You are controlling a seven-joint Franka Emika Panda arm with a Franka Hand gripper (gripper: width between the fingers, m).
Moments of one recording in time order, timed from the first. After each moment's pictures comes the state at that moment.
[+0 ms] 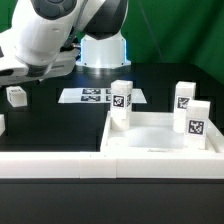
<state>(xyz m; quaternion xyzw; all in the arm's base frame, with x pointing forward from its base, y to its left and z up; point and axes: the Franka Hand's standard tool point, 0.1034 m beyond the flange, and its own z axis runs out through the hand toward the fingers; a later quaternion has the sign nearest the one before) 0.407 -0.205 0.044 0.87 0.24 -0.42 0.09</state>
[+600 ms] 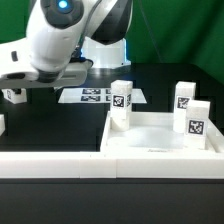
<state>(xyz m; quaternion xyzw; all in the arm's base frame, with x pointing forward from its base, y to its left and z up) 0.363 -0.178 0.017 0.90 0.12 -0.41 0.09</state>
